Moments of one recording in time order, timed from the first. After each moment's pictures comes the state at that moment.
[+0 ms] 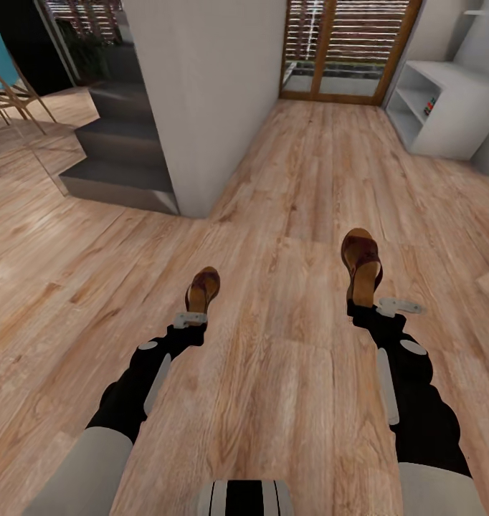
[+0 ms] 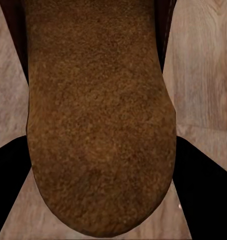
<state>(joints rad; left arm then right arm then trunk) -0.68 -0.08 -0.04 -1.00 0.02 0.40 -0.17 -0.55 0.05 -0.23 -1.50 0.04 0.52 -0.06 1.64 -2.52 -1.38</state>
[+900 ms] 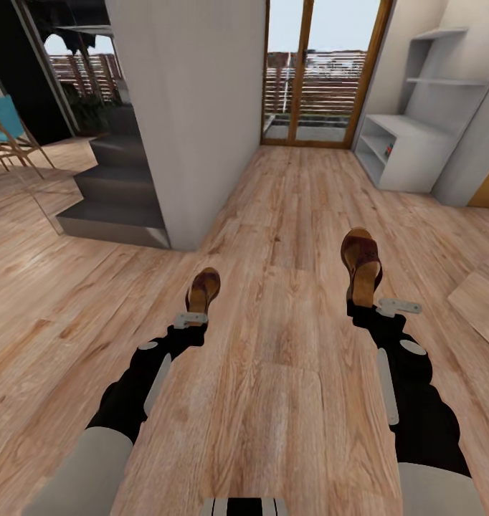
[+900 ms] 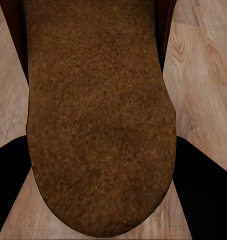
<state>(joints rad) -0.68 -0.08 -0.04 -1.00 0.03 0.40 -0.17 -0.55 0.05 -0.23 -1.50 0.05 0.52 -0.06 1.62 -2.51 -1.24</state>
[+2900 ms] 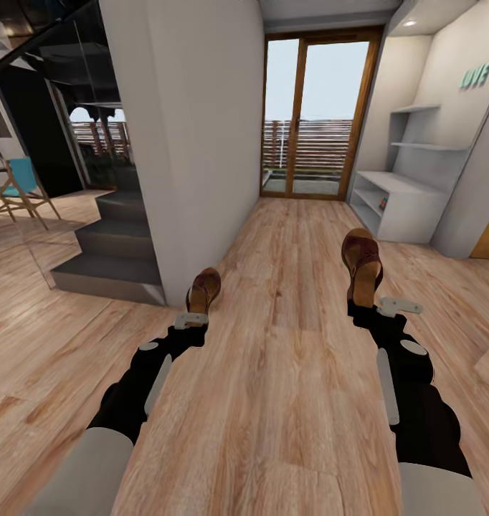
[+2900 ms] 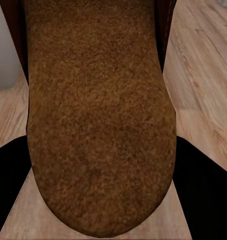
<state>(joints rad) -0.67 -0.08 -0.04 -1.00 0.03 0.40 -0.17 -0.55 0.05 -0.23 -1.50 0.04 0.52 -0.06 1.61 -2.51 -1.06</state>
